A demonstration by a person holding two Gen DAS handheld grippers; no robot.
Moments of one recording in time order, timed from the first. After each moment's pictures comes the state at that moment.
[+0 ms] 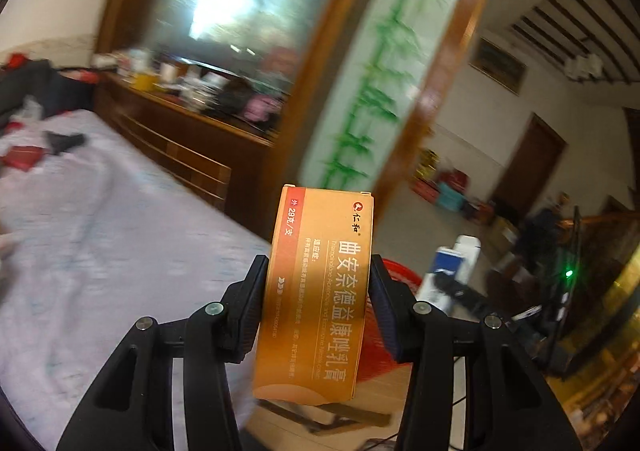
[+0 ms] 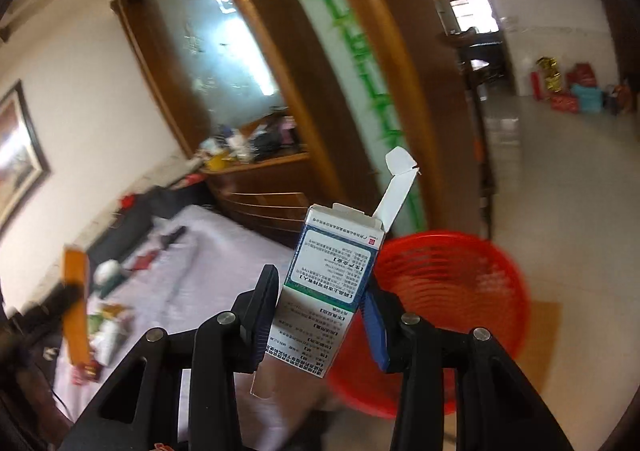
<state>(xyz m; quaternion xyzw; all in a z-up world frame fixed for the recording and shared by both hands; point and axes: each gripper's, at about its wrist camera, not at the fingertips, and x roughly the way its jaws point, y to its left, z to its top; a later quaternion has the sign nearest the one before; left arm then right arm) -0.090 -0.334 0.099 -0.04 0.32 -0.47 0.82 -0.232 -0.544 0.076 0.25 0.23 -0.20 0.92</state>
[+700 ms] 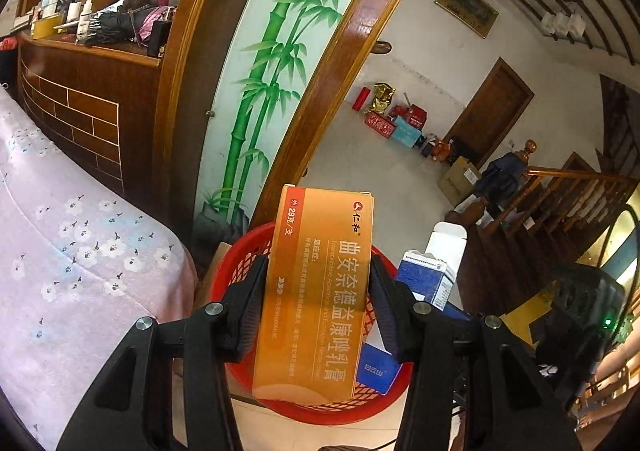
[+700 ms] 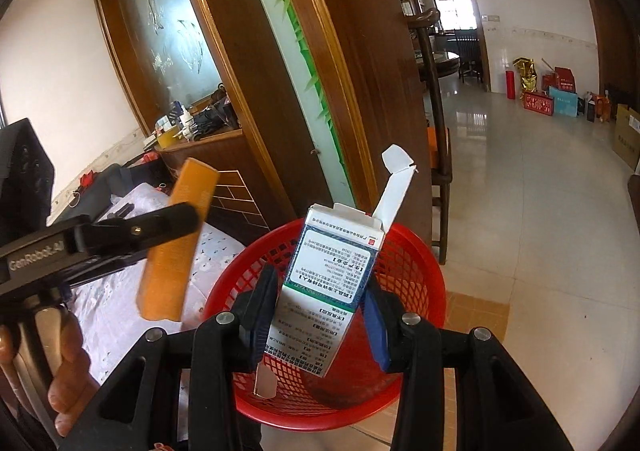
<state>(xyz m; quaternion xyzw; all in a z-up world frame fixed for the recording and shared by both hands) -0.083 -0.500 0.030 0.01 0.40 -0.54 0.74 -0.257 -0.606 0.041 0.22 0.28 -0.24 0.90</state>
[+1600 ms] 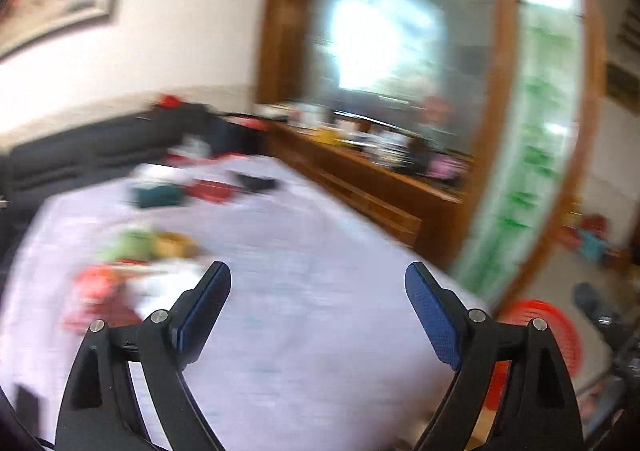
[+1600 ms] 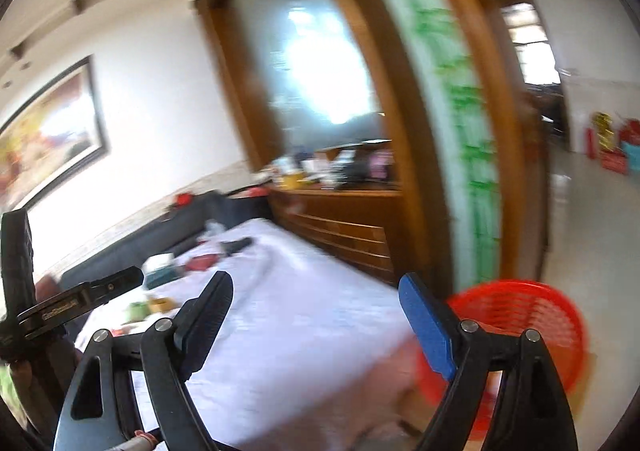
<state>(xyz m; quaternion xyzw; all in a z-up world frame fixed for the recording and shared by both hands) -0.075 -0.156 0.135 -0.01 0.24 -0.15 0.96 -0.207 -0.443 0.128 0.17 0.16 -0.07 0.97</state>
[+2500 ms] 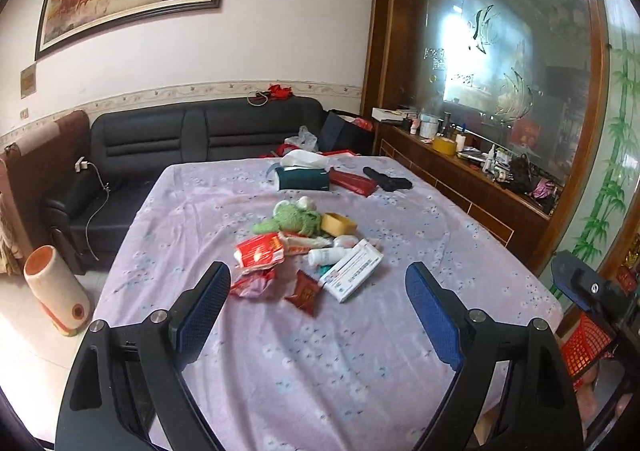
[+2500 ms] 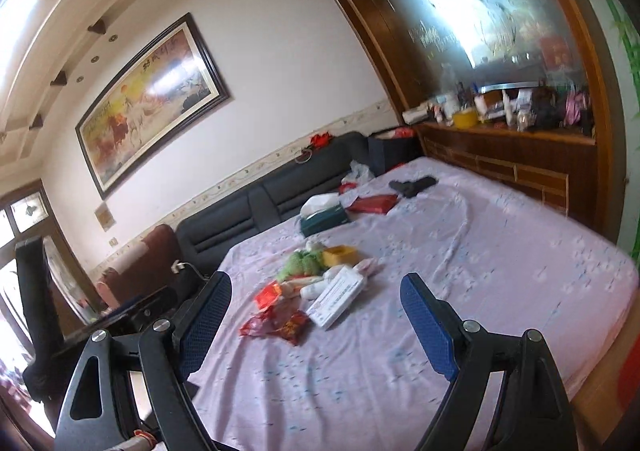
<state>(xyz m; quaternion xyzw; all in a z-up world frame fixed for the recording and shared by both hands) -0.125 0.013 0.138 -0.04 0.25 -0.01 0.97 -0.121 -0.248 0.124 0.21 0.21 0.16 0.94</state>
